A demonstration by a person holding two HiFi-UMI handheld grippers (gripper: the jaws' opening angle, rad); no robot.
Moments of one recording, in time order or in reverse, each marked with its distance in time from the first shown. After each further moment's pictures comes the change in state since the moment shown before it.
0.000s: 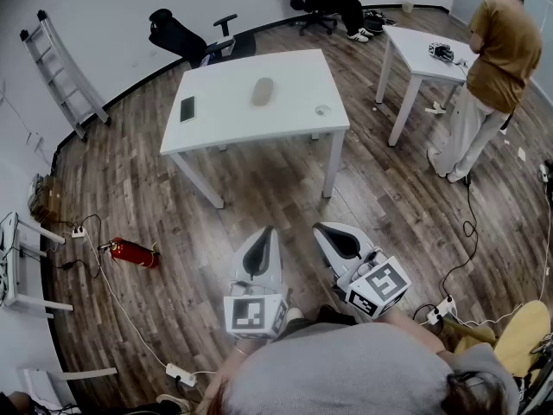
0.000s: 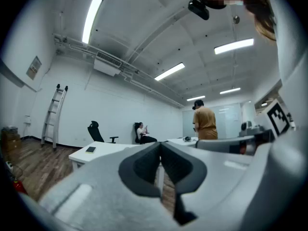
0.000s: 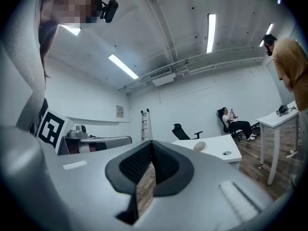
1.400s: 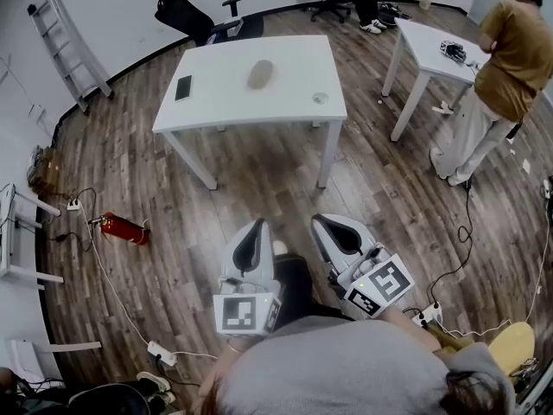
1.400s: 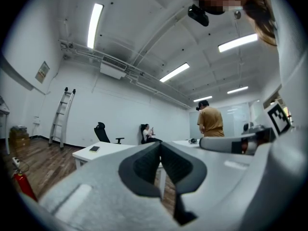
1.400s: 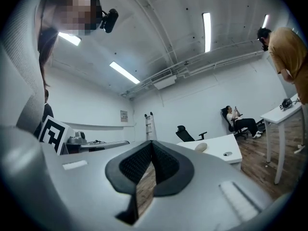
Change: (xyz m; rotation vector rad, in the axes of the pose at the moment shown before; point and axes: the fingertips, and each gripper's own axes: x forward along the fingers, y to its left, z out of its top) left arm 0.013 -0.030 -0.002 -0.004 -0.030 0.092; right arm -0.028 -0.035 0.009 0.049 -0.039 0.066
